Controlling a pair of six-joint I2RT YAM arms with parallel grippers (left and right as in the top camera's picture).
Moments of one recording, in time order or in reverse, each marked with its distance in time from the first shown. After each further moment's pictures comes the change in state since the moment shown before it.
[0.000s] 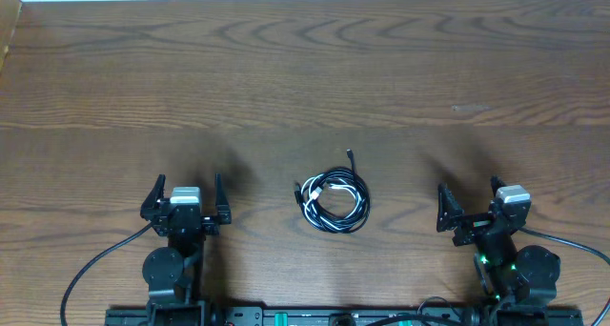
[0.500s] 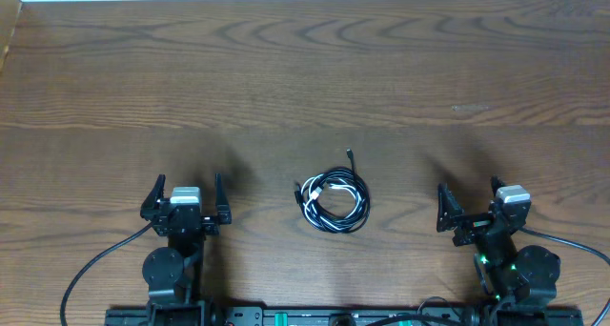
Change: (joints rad) left arm 0.000 0.000 0.000 0.000 0.000 0.000; right arm 0.000 0.000 0.000 0.000 0.000 0.000
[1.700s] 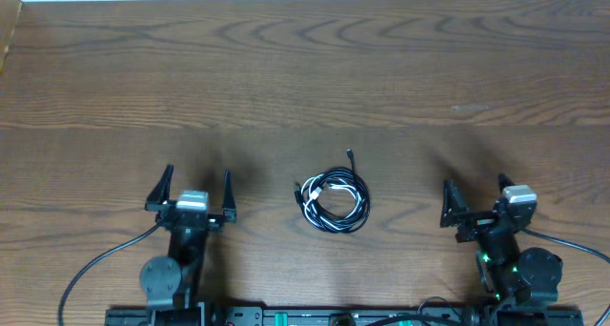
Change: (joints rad) left arm 0.000 0.000 -0.007 0.215 0.158 -0.006; right arm 0.000 0.000 -0.001 0.050 0.019 -0.003
